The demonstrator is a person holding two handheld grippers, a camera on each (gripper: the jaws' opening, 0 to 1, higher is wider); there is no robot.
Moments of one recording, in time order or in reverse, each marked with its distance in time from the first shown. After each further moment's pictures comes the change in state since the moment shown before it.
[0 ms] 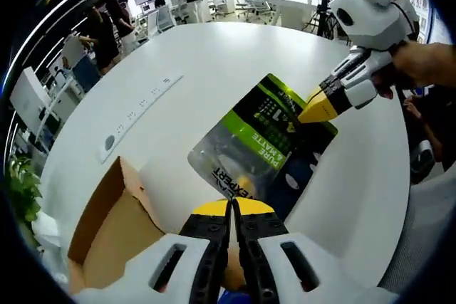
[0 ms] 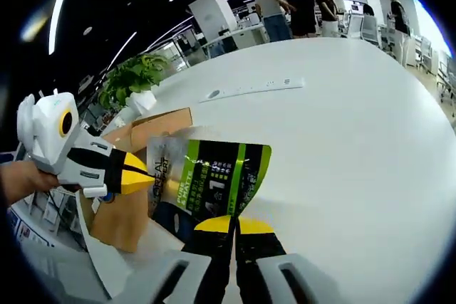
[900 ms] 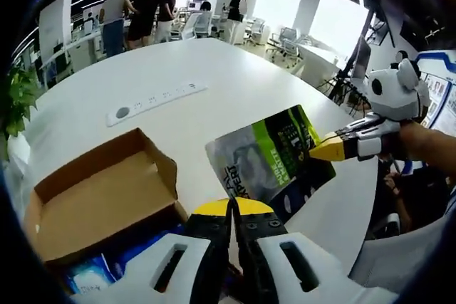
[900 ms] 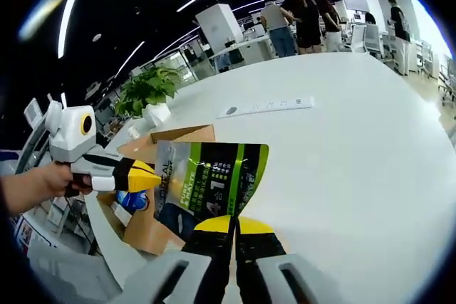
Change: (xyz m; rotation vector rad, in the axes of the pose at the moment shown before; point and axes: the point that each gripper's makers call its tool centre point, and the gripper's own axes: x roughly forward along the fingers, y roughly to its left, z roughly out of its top) left arm -0.049 0.006 0.006 -0.381 -0.173 -0.075; right arm -0.035 0.036 0.018 -0.009 -0.064 0.036
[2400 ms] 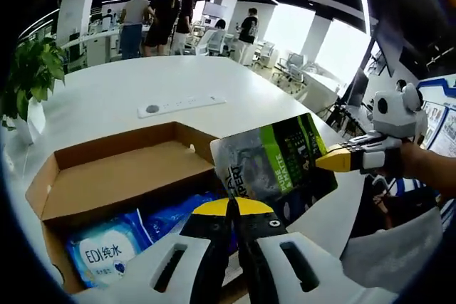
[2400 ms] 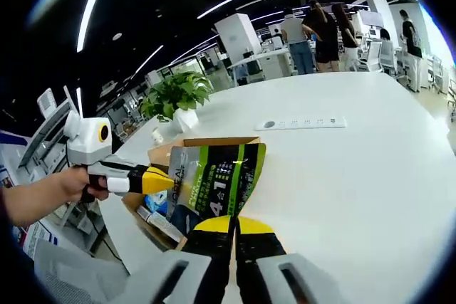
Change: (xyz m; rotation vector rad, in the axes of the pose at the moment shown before) left arm -0.084 0.020 -0.020 -0.137 -0.149 -0.020; right arm -0.019 0.092 0.010 -0.066 -0.081 0.067
